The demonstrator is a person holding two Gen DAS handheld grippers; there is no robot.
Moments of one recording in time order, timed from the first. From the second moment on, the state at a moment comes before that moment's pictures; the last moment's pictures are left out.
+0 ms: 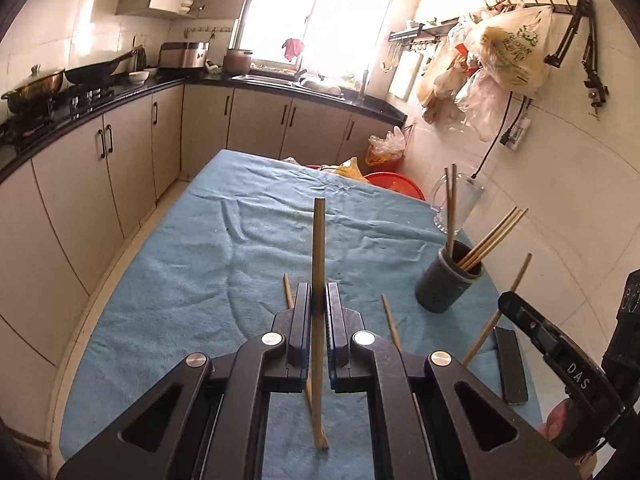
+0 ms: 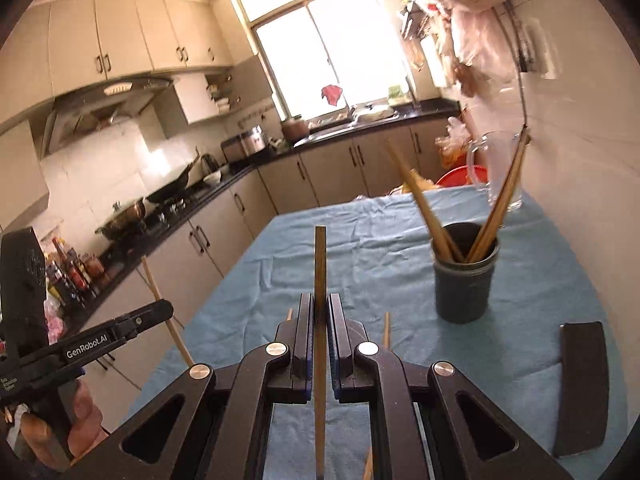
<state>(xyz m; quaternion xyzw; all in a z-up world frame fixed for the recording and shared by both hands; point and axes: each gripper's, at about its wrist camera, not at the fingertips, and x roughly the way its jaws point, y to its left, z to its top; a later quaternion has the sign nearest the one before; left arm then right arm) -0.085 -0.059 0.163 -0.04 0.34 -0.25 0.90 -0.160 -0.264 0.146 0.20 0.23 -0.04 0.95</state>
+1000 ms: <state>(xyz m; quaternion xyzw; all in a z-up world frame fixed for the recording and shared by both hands) -0.123 -0.119 0.200 -0.01 0.32 -0.30 0.90 -0.248 -0.364 0.176 0.28 0.14 -0.12 0.94</state>
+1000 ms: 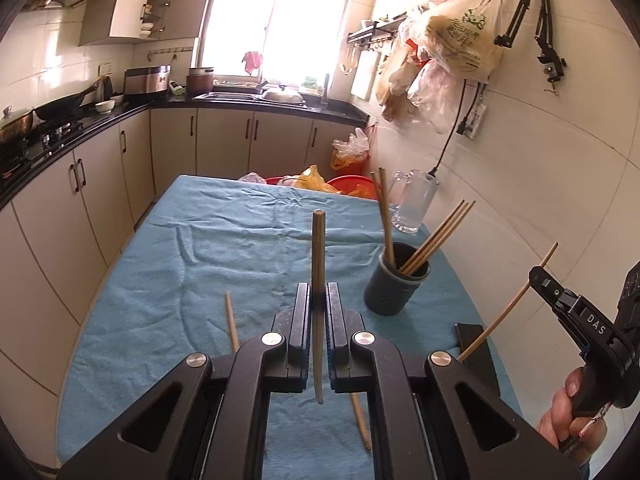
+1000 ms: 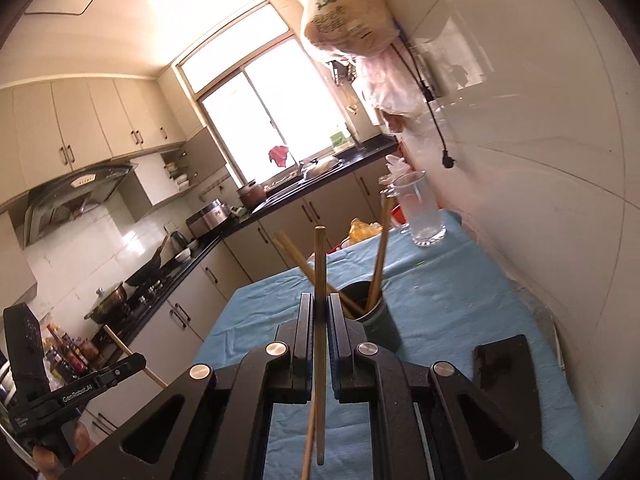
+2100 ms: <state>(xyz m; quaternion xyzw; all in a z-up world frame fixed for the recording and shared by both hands) -0.058 -0.237 0.264 -0.03 0.29 -0.37 0.88 -0.203 -0.423 0.232 0.26 0.08 -0.19 0.94</state>
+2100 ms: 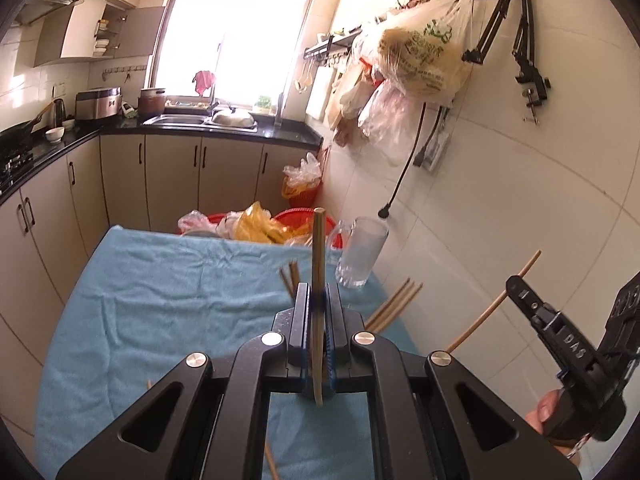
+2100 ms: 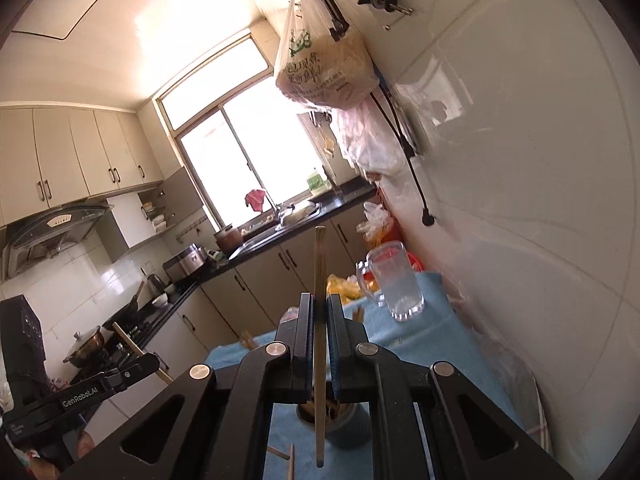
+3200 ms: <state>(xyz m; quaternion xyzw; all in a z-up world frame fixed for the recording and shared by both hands) -0.036 -0.240 0.242 -0.05 0.30 -0.37 0.88 -0.167 -0.436 0.209 0.26 0.12 -0.20 0.94</state>
